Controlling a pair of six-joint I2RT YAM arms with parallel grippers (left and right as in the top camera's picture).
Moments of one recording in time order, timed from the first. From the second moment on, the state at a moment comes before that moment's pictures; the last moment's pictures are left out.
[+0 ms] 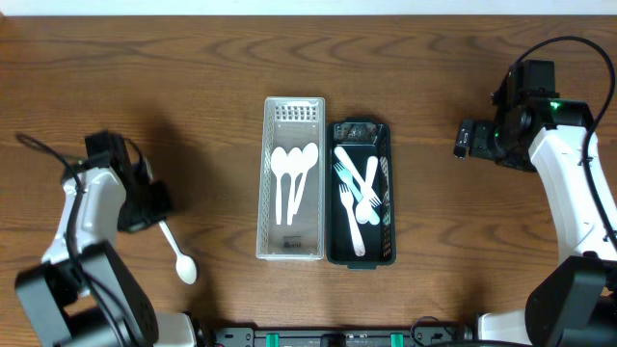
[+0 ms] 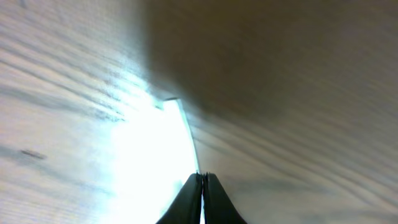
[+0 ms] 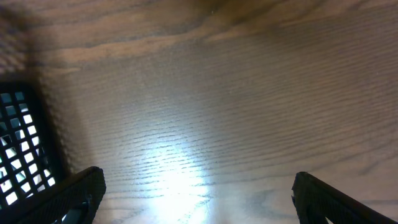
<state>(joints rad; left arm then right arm) 0.34 1.58 1.00 -0.95 0.06 -0.05 -0.08 1.62 1.33 -1.02 0.01 0.17</state>
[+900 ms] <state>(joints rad) 0.24 1.42 1.03 -1.13 0.04 -0.17 -0.08 1.62 1.33 -1.05 0.01 0.17</state>
